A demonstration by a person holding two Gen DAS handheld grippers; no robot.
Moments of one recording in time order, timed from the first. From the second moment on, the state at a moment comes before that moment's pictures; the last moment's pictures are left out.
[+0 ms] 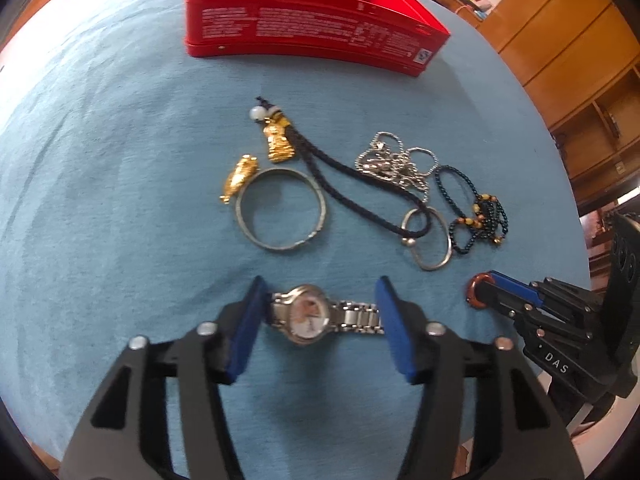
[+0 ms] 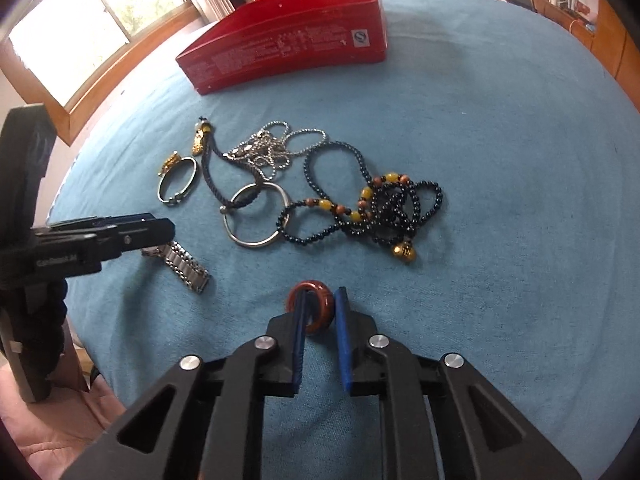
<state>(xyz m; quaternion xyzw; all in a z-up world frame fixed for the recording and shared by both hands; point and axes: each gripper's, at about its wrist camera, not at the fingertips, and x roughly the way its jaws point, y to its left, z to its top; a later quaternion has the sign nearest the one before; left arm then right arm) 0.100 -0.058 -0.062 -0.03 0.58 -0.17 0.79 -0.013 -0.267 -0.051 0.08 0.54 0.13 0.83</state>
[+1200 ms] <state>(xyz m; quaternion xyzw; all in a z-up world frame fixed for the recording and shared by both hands) 0.112 -0.060 -0.061 -0.10 0.62 -0.11 0.77 -0.022 -0.283 -0.050 0.12 0.51 0.15 0.84</state>
